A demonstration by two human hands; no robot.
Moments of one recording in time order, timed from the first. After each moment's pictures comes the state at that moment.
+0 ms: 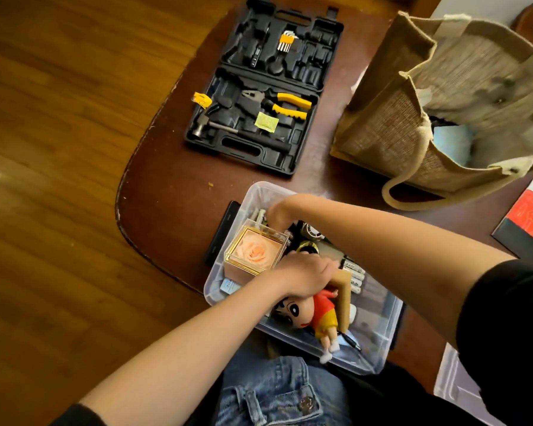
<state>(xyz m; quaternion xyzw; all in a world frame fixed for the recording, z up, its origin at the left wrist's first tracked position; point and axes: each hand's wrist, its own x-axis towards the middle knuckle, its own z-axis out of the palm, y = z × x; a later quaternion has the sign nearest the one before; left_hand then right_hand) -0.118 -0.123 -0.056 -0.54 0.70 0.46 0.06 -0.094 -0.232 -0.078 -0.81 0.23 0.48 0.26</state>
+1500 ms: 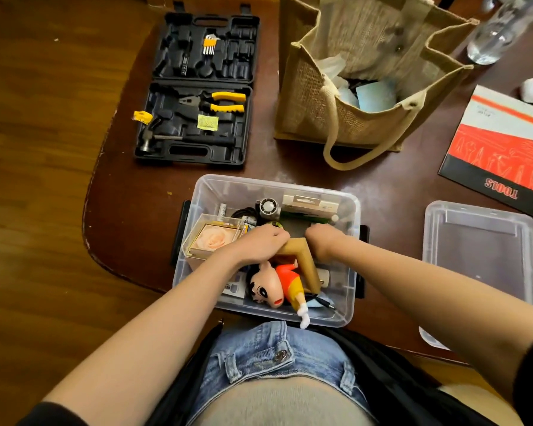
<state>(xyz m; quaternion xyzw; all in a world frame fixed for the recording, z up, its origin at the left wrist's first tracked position) -0.118 -0.130 -0.057 -0.61 0.58 0.54 0.01 -0.276 -0.167 -0.101 -0.80 0.42 0.32 0.27</state>
